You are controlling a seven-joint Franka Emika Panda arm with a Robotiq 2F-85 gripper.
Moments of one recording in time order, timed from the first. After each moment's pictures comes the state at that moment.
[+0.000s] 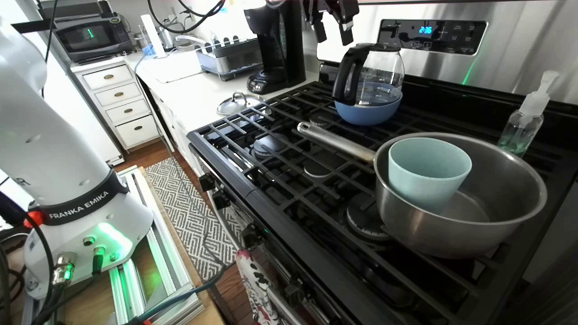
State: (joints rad) arm -0.14 -0.17 -0.09 -2.33 -0.16 2.40 0.10
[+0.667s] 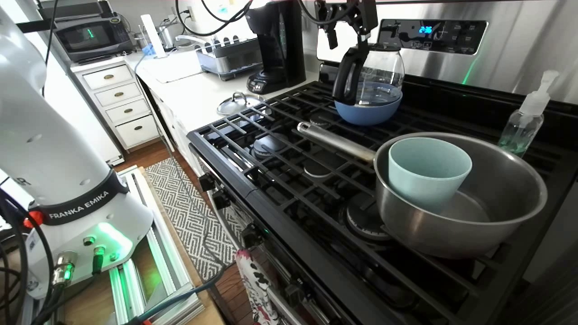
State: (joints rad) arm -0.13 0.02 -0.10 -2.18 -0.01 2.42 -0.11
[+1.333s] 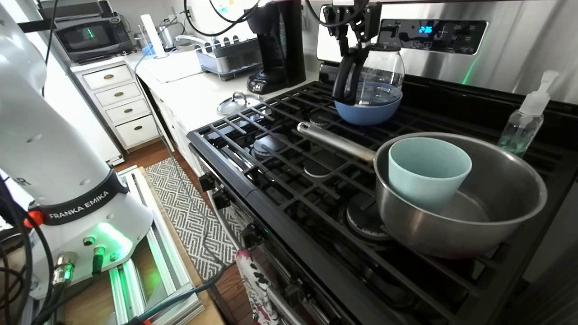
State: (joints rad) arm -0.13 0.06 -0.11 -2.14 0.00 2.40 -0.11
